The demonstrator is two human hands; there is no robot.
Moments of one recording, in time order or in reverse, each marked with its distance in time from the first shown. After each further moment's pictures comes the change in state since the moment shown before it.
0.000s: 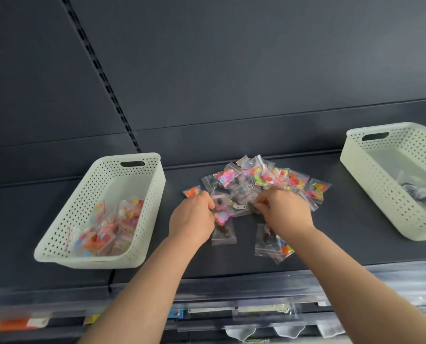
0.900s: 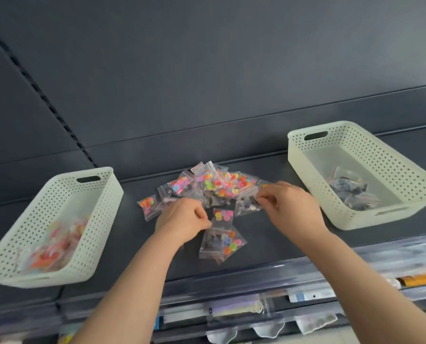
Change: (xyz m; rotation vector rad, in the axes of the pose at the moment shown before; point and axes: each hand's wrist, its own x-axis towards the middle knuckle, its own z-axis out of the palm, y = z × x) left_hand -0.004 0.093 0.010 -0.052 -0.189 -0.061; right_hand -0.040 0.101 -0.065 0.140 0.222 -0.018
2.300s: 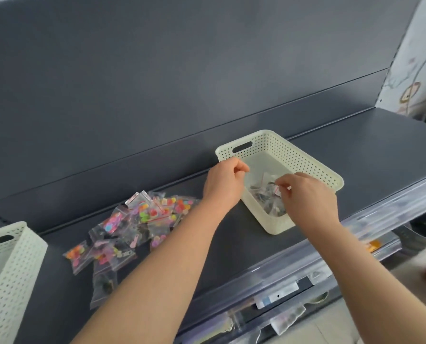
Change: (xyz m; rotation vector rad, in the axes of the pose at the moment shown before) left_hand 0.039 0.216 0.044 -0.360 0.119 0.528; right_hand -0.008 0.112 -0.080 -0.220 0.194 0.377
